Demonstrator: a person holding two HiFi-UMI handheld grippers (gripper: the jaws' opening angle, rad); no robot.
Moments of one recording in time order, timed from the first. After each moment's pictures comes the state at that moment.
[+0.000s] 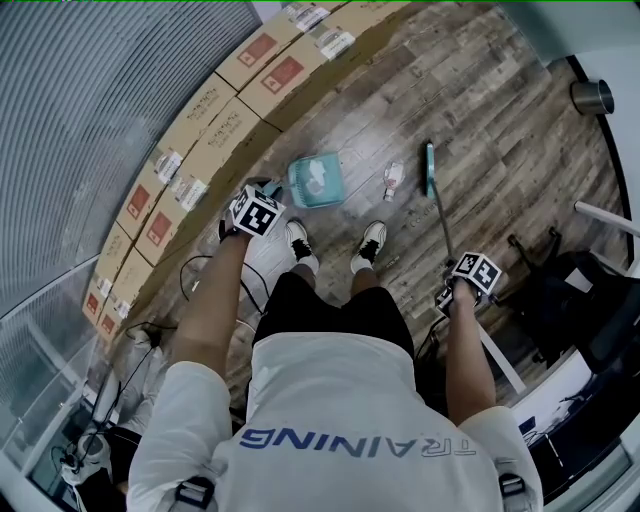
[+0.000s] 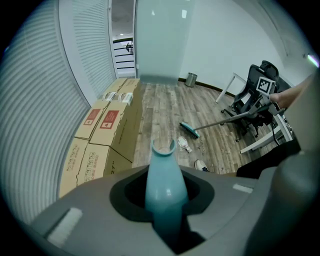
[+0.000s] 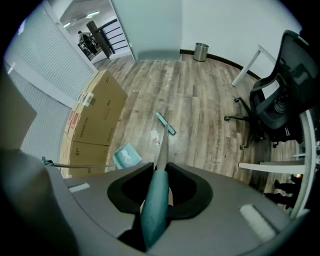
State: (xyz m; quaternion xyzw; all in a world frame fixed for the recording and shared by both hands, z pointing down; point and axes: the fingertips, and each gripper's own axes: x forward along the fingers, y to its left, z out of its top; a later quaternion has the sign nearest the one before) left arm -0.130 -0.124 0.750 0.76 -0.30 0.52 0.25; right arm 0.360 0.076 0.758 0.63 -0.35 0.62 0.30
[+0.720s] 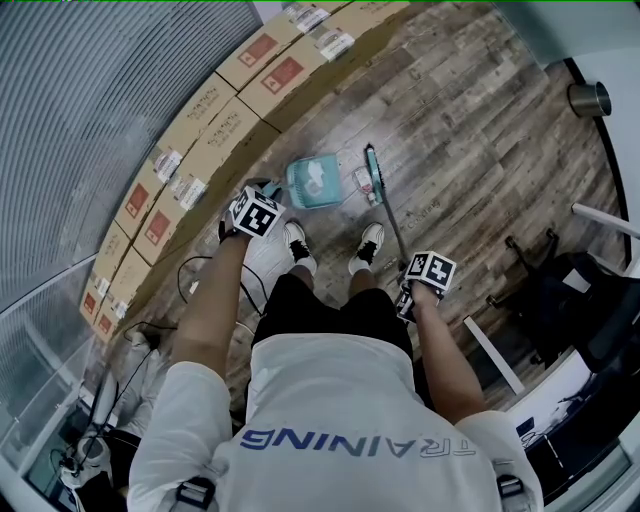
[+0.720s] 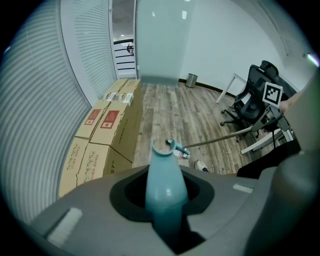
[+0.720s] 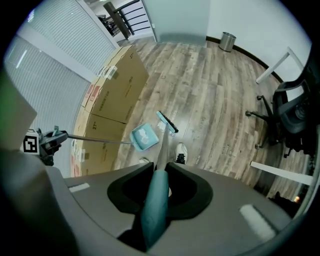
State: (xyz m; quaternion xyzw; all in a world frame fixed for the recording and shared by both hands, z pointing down) left arm -0.130 -0.118 0.749 0.76 -0.31 0.52 0.25; right arm 0.223 0.086 0.770 0.53 -0.41 0.65 0.35
